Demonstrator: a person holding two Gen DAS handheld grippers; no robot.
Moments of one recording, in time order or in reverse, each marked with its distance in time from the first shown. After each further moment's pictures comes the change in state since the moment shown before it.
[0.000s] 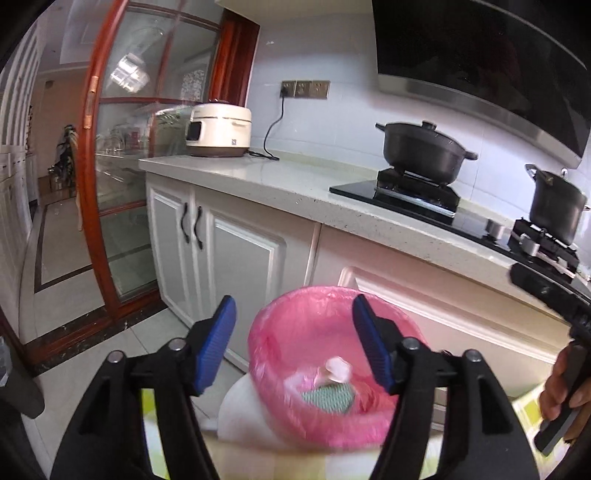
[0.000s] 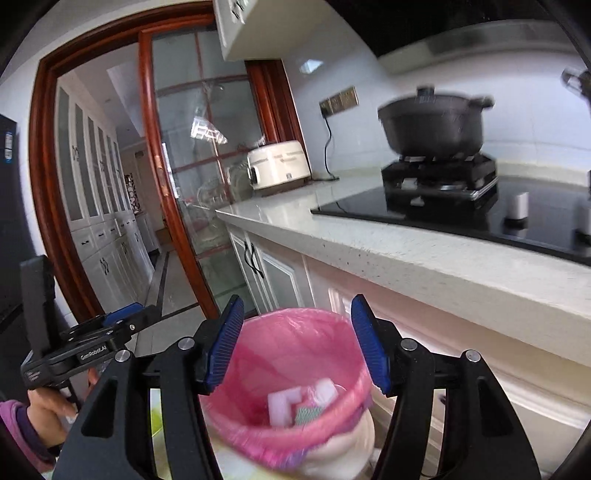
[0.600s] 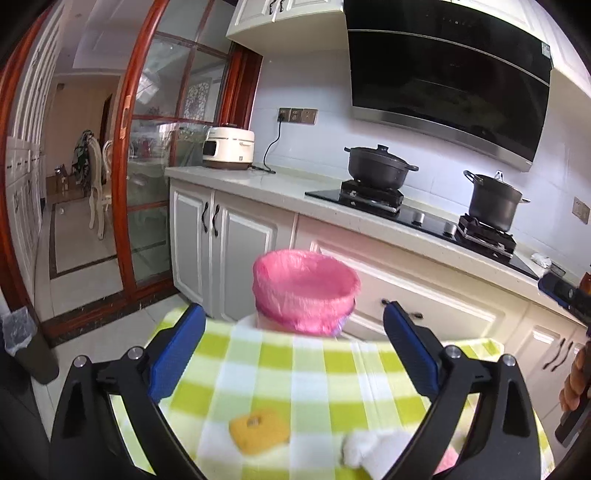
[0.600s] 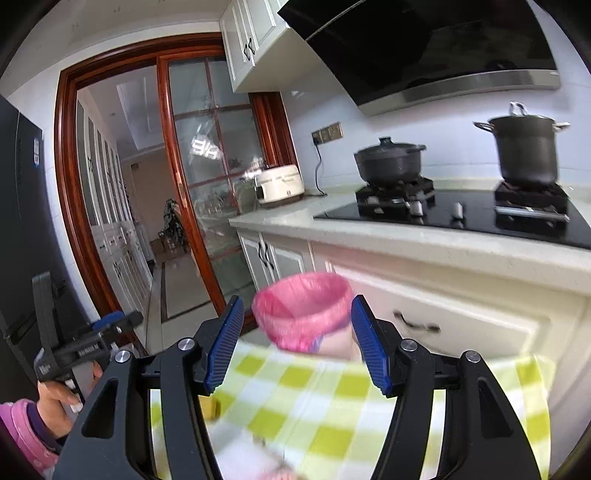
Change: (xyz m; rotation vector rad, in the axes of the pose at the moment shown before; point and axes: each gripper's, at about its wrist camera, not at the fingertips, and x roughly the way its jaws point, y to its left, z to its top) left arm -0.268 -0.031 -0.092 -0.022 -0.043 -0.015; right arm -0.281 0.072 -0.080 0.021 -0.018 -0.082
